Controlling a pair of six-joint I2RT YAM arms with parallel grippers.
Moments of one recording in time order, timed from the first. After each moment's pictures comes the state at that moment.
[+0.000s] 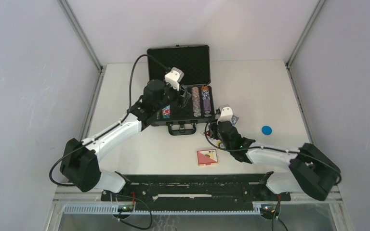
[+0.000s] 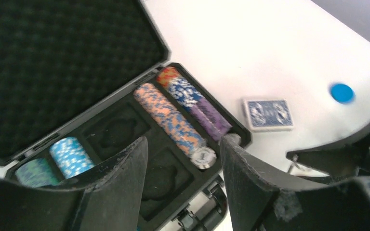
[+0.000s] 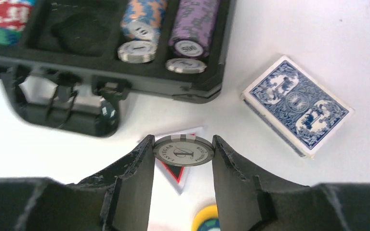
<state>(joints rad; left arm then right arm) -0.61 1.40 1.03 0.15 0.03 -0.07 0.81 1.34 0.49 0.35 0.48 0.34</state>
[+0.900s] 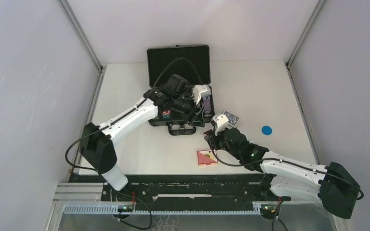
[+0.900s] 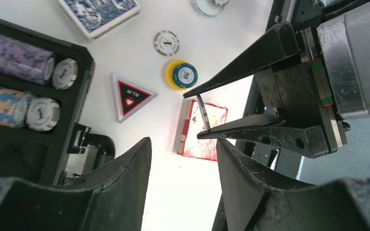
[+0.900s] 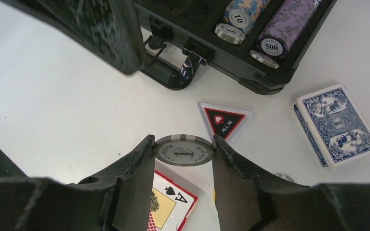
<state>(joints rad) -0.69 1.64 1.43 -0.60 0.64 0.13 0.93 1.00 0.44 0.13 0.24 0.13</state>
